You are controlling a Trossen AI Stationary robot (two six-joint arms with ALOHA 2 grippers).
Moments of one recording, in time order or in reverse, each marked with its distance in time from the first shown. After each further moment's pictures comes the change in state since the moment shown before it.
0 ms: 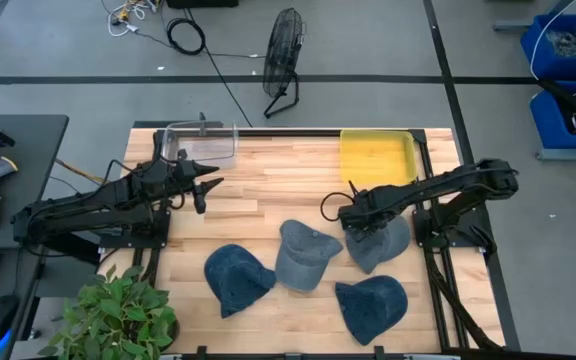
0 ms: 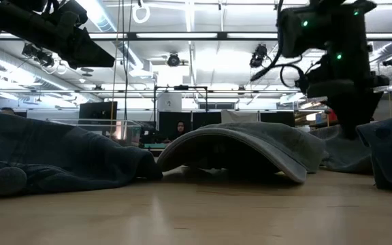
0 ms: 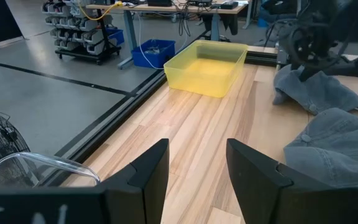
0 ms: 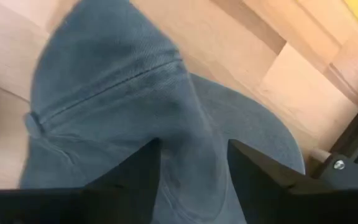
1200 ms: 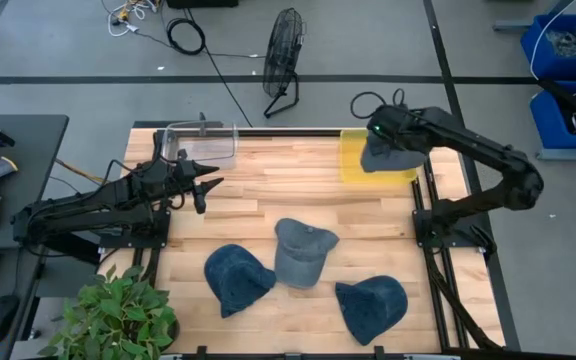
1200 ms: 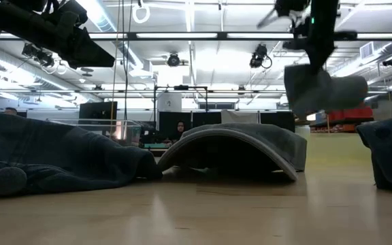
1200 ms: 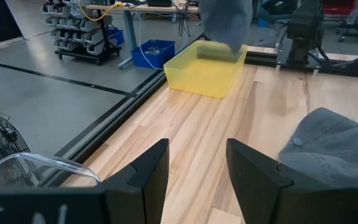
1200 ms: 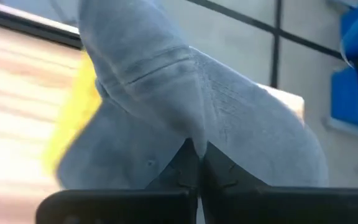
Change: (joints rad) left arm 0.000 0.000 0.000 0.001 0.000 0.001; right arm -0.608 -0.224 0.411 -0.219 0.443 -0.369
